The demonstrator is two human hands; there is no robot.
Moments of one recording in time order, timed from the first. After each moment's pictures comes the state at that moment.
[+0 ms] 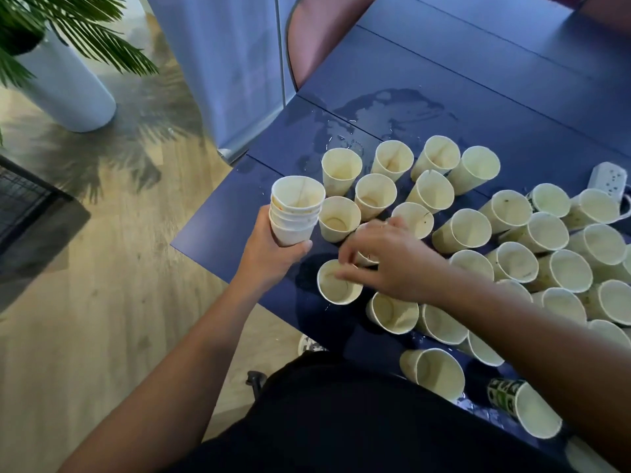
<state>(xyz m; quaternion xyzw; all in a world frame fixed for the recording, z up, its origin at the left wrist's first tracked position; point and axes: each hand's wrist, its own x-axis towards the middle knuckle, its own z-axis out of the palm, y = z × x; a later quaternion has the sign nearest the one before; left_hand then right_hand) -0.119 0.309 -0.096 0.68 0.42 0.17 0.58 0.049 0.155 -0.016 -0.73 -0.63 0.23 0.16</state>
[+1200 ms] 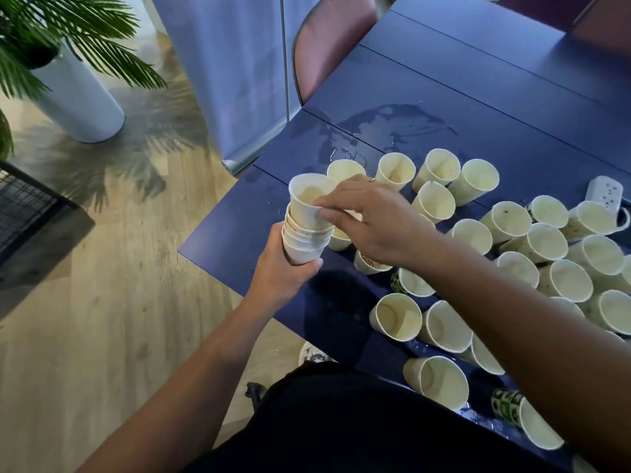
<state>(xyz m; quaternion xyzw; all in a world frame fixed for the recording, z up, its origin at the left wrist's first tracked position) -0.125 0.290 -0.093 0.70 0.42 0.17 0.55 0.043 0.211 0.017 -0.69 -0.65 0.13 0.29</state>
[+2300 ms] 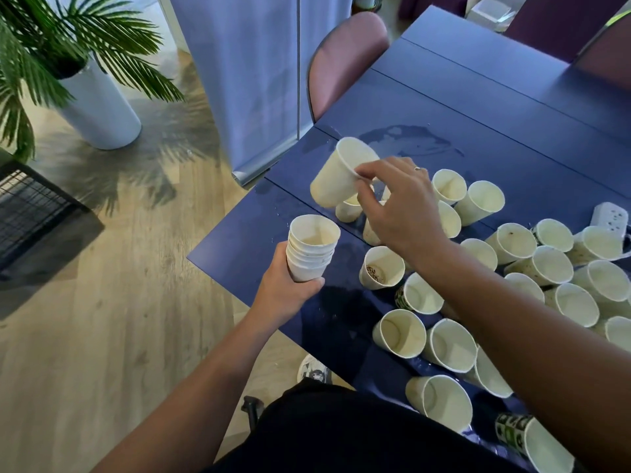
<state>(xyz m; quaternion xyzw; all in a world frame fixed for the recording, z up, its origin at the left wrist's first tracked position) -0.137 0.285 -0.092 0.70 0.44 0.13 0.55 0.056 0.226 0.014 -0.77 -0.52 -0.06 0.36</state>
